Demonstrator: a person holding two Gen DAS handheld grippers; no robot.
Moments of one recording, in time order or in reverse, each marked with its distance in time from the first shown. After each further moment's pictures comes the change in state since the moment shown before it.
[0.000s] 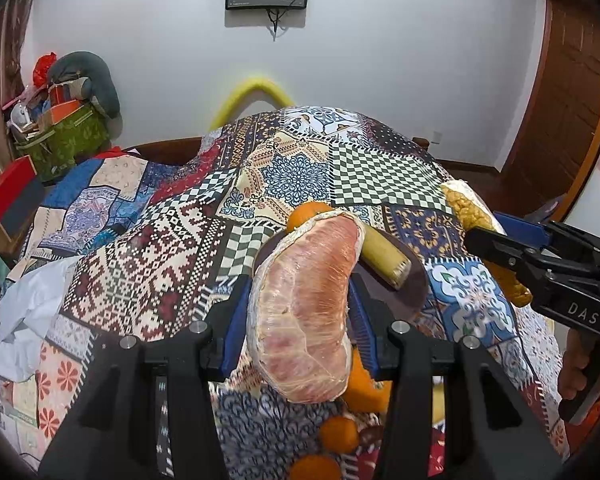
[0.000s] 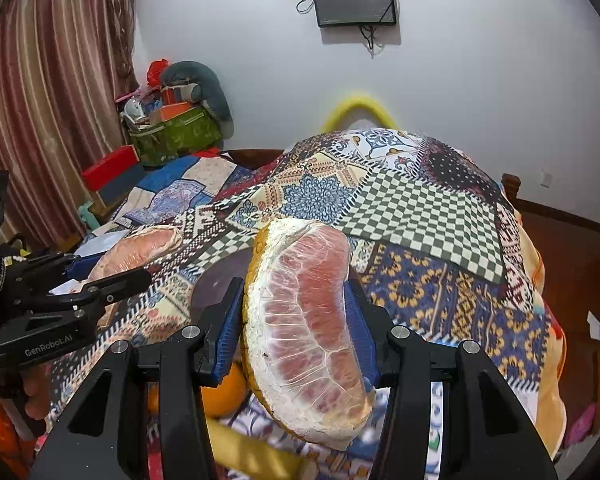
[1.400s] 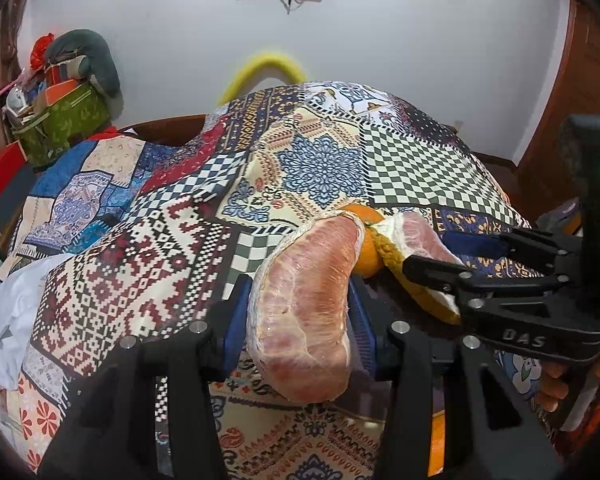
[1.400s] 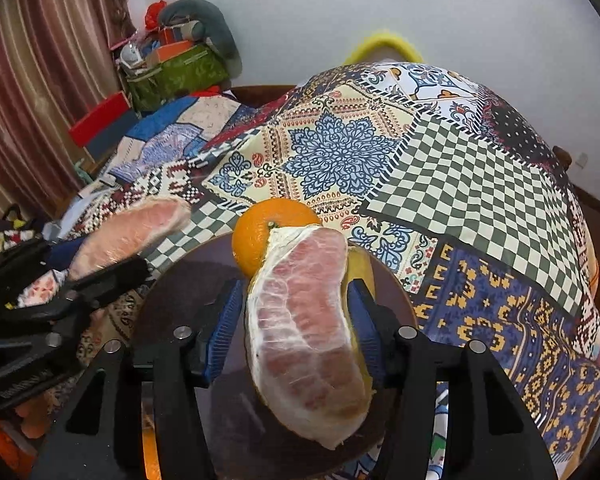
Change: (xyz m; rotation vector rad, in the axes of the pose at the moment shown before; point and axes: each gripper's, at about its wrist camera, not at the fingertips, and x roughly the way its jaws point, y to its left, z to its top) left arm 0.089 0.023 0.024 -0.022 0.077 0.027; right arm 0.124 -0.006 0.020 -0.017 0.236 0.066
